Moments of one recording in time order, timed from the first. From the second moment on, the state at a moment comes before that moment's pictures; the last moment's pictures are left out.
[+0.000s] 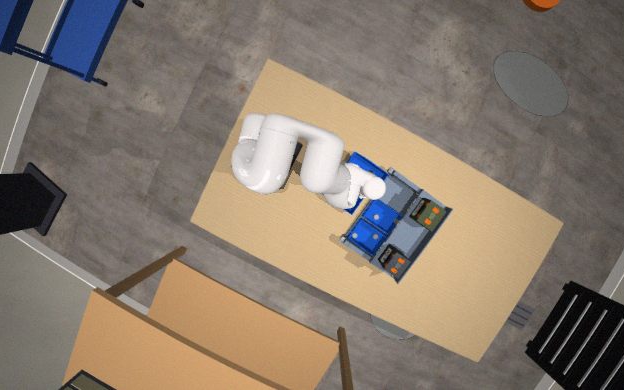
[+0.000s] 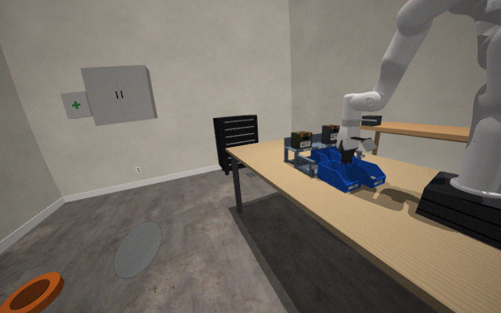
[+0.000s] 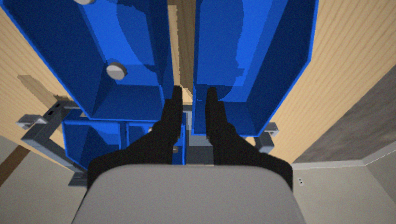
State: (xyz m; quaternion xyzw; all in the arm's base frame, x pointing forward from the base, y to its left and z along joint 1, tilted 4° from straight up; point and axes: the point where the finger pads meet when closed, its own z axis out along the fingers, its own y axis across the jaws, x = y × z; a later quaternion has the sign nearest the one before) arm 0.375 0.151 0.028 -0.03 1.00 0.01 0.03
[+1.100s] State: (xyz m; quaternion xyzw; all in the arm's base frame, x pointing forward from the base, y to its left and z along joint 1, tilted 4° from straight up) arm 0.377 0.151 -0.004 -0.03 1.00 0.01 0.03
